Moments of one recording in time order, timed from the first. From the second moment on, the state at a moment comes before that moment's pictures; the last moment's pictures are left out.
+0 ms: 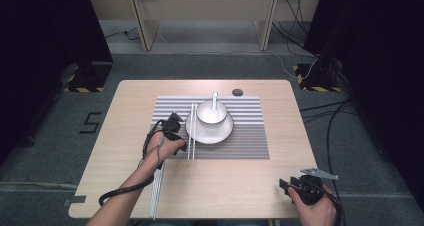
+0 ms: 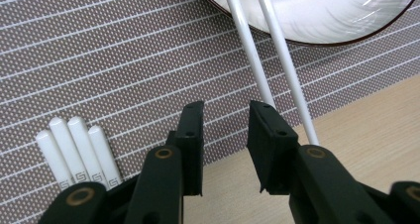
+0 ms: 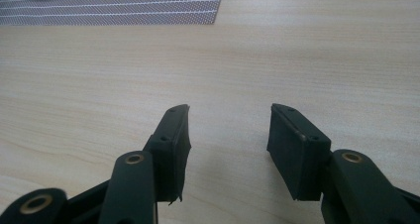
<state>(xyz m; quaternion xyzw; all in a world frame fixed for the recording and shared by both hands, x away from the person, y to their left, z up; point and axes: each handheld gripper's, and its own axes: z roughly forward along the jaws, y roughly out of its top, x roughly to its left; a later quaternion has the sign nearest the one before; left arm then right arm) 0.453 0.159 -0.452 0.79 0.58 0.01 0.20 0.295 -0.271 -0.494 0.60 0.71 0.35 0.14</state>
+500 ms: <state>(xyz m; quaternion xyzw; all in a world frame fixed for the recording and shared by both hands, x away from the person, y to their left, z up) 0.427 0.194 -0.431 0.78 0.58 0.05 0.25 0.295 -0.270 -0.493 0.60 0.71 0.35 0.14</state>
